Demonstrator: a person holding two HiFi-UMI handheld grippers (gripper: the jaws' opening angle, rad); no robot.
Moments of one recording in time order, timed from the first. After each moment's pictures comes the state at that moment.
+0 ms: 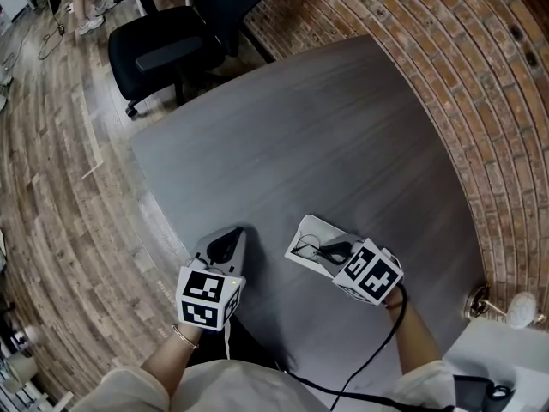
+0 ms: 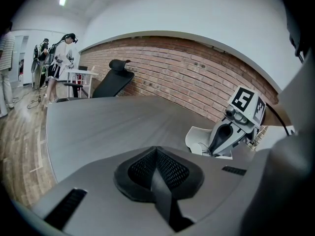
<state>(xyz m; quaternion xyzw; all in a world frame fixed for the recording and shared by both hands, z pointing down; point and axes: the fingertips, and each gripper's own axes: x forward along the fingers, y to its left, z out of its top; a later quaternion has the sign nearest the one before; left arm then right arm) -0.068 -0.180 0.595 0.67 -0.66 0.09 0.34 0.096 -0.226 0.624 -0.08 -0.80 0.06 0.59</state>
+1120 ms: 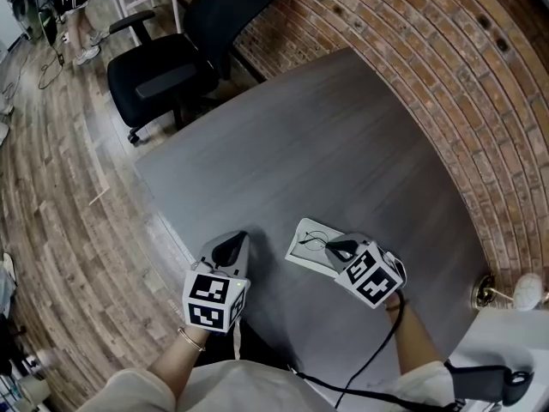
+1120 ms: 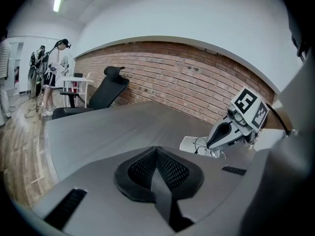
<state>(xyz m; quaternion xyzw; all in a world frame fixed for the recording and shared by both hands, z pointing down) -0.070 -0.186 0.568 0.68 -0.66 0.10 0.31 0.096 -0.245 0.598 0.02 -0.82 0.01 0.57</state>
